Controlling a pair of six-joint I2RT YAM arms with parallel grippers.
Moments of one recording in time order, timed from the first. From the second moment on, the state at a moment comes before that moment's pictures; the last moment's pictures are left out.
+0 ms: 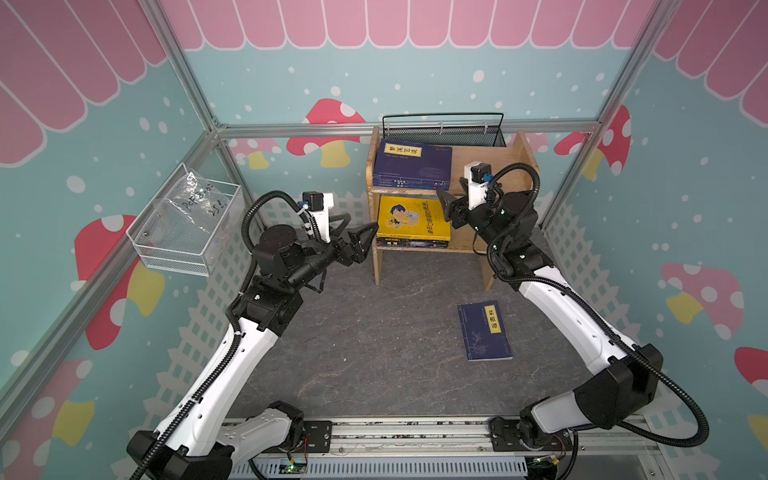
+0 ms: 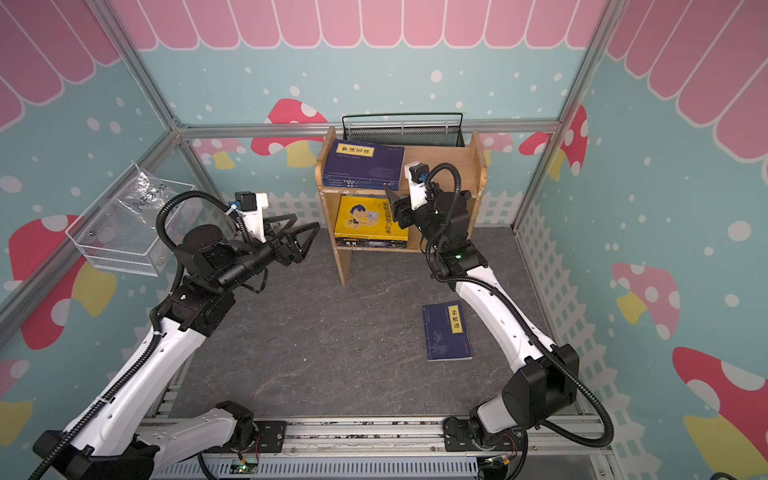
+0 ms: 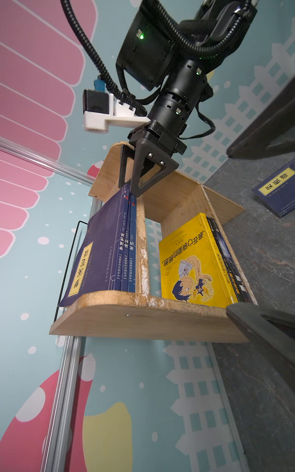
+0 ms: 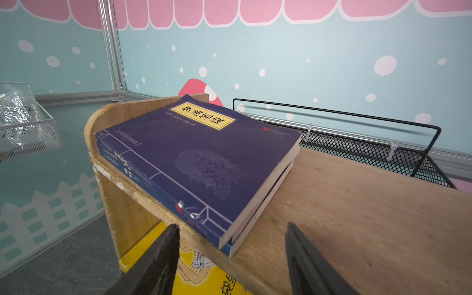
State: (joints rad) left arm -0.37 1.11 1.26 -0.12 0.32 -0.30; right arm 0.41 1.49 1.47 0.13 -0.10 -0.07
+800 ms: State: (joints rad) left arm -0.37 1.12 1.25 -0.14 0.29 -0.29; right arm 0.38 1.48 1.47 0.16 -0.14 -0.05
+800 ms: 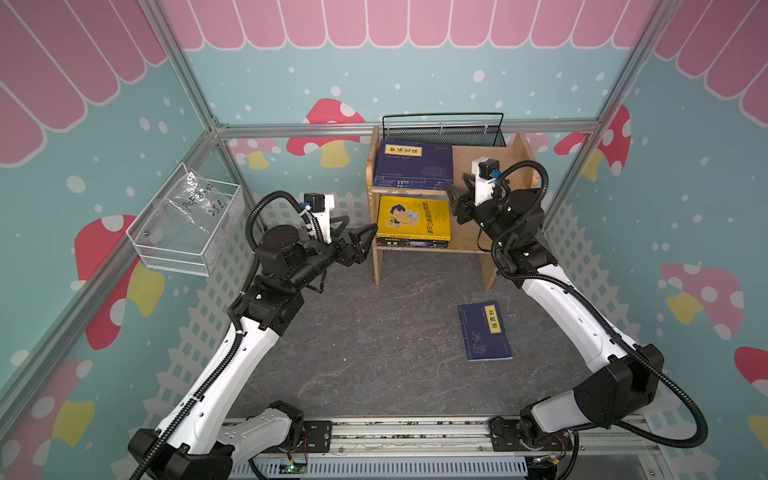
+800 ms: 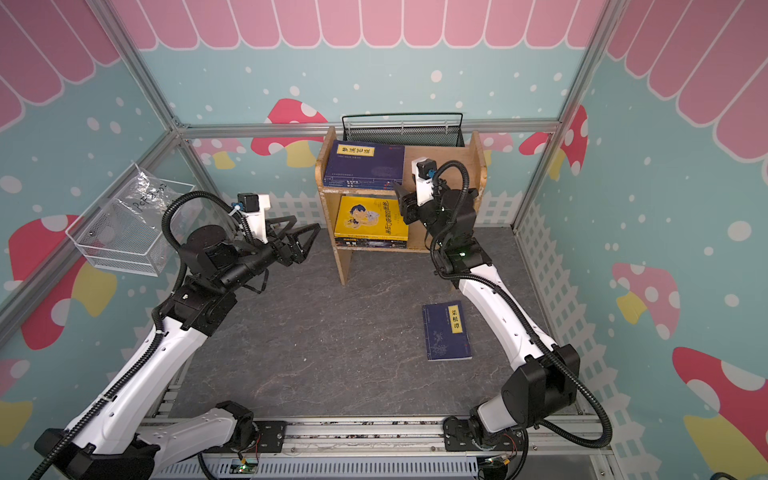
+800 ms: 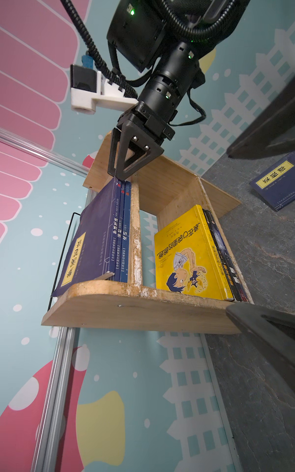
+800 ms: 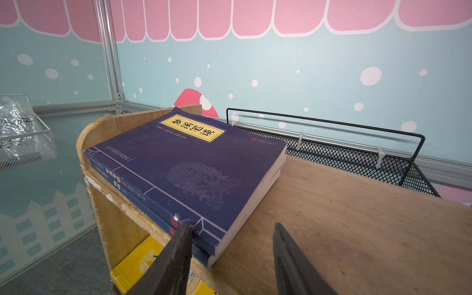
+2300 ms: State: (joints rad) left arm -0.37 1.15 1.24 -0.14 0.26 -0.29; right arm 0.37 1.54 1.50 0.21 -0.27 -0.02
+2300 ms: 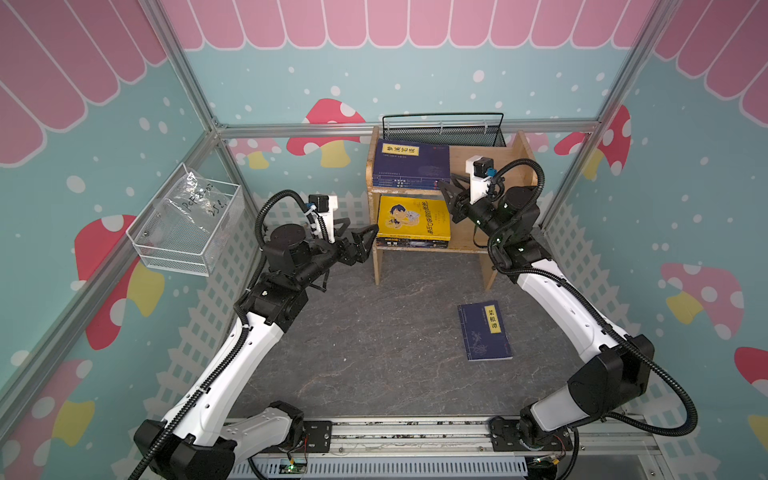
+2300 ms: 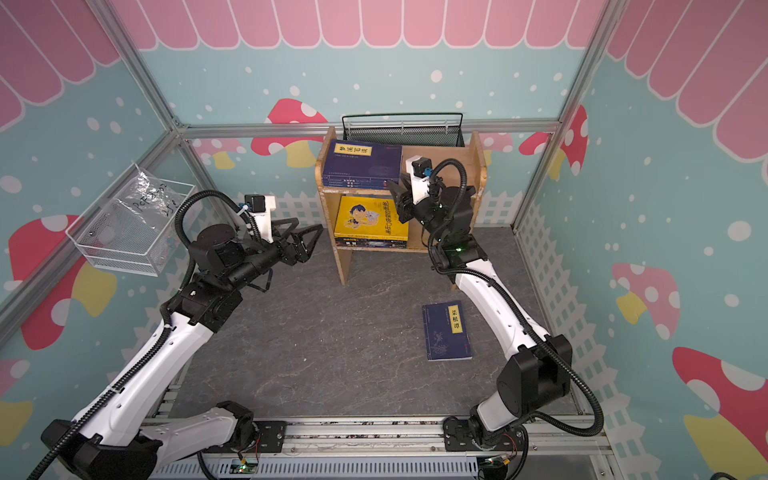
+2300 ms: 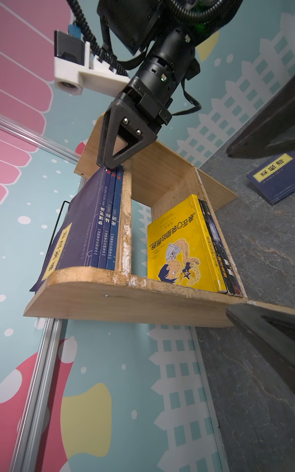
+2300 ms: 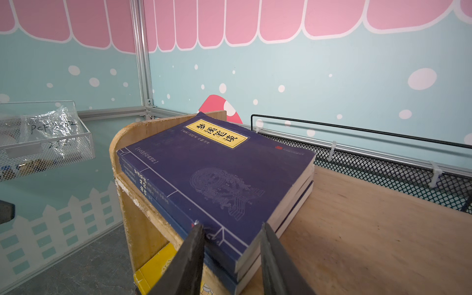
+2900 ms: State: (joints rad) left arm -0.37 1.14 1.23 -0.13 0.26 -0.29; right arm 0.37 1.52 1.50 0.21 -0.26 -0.02
